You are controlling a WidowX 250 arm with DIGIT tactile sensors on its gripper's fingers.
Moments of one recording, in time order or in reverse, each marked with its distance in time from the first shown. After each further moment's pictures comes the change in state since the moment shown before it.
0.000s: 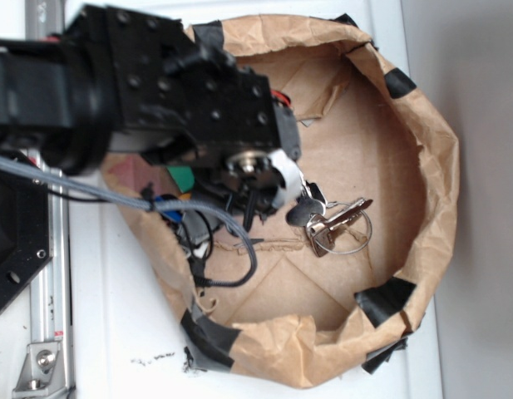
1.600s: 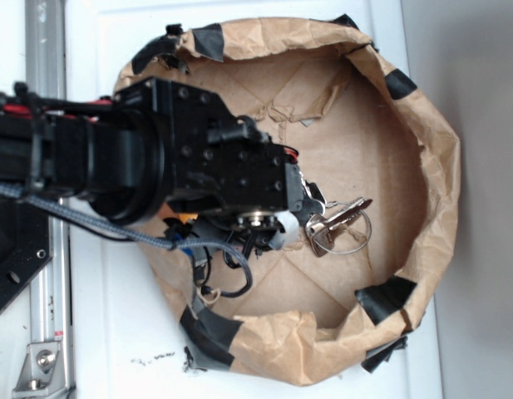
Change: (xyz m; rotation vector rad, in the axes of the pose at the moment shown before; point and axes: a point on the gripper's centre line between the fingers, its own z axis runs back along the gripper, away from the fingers) arm 0.001 -0.002 -0.027 0.016 0.058 -0.054
